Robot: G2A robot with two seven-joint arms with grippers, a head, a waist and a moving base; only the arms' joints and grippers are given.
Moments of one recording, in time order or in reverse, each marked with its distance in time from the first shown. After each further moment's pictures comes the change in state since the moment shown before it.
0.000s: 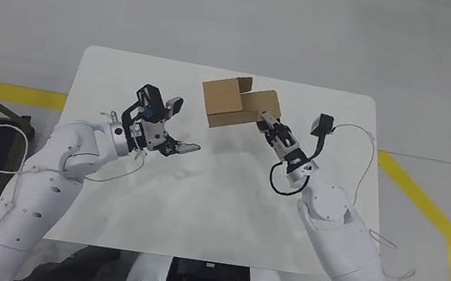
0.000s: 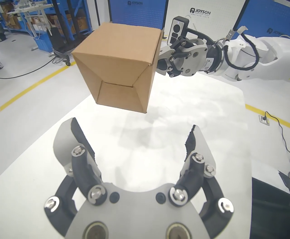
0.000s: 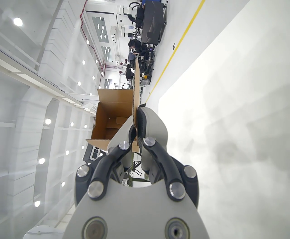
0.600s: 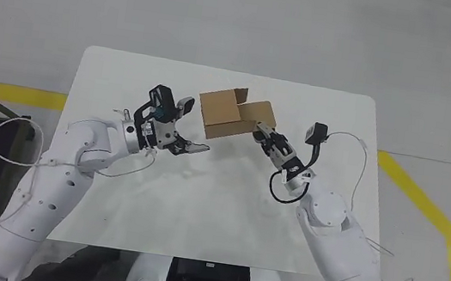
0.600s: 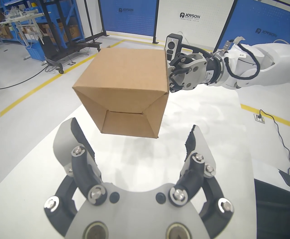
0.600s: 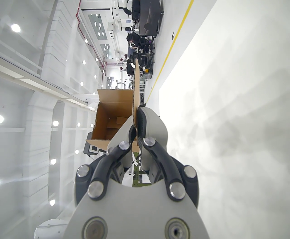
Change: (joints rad) left arm -0.089 -0.020 0.095 0.081 0.051 -0.015 0.066; right arm -0.033 -0.010 0.016 0.016 0.057 0.005 0.089
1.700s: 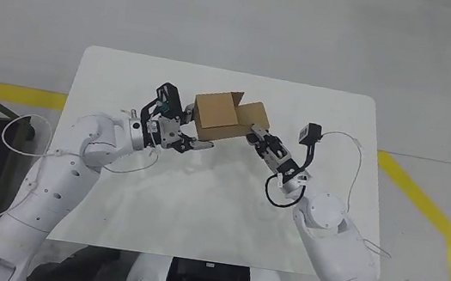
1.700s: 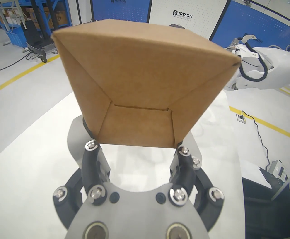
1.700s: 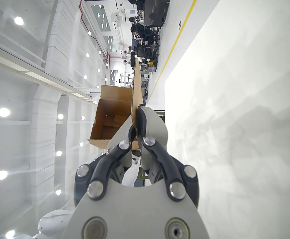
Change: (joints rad) left arm -0.070 -0.013 0.053 0.091 -0.130 -0.046 -0.092; right arm -0.020 -0.019 0.005 -0.029 -0.016 -0.002 0.040
